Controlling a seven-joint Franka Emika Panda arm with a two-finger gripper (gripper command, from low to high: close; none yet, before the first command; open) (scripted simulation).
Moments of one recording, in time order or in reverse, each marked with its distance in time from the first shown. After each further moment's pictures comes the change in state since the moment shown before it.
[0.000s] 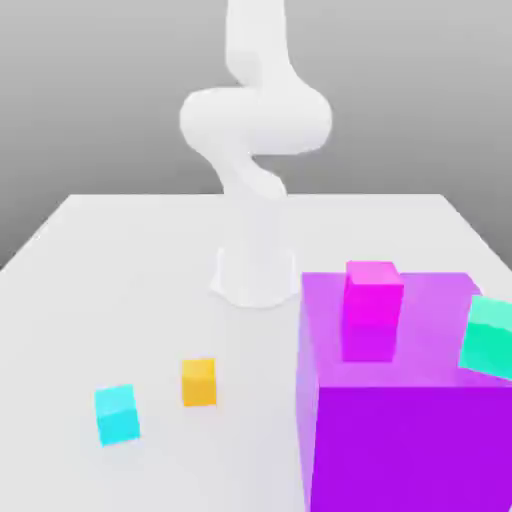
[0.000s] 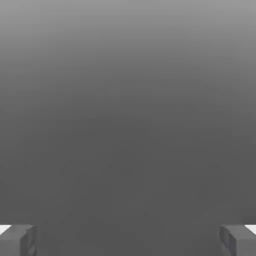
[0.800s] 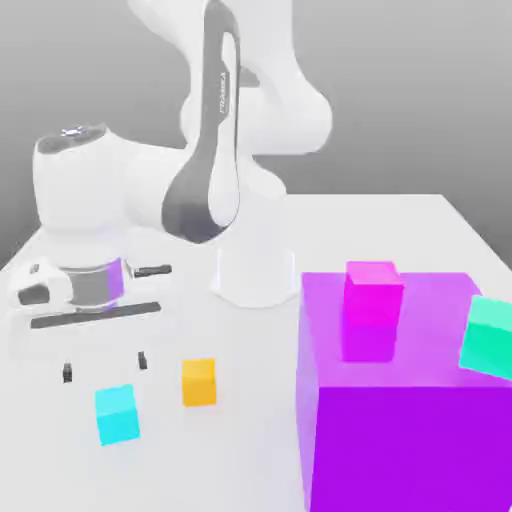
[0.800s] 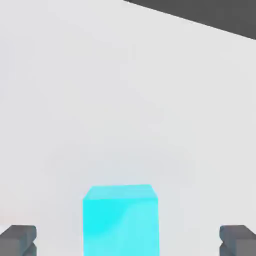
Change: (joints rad) arm -0.102 0.849 -0.299 -0.341 0.185 0.437 -0.851
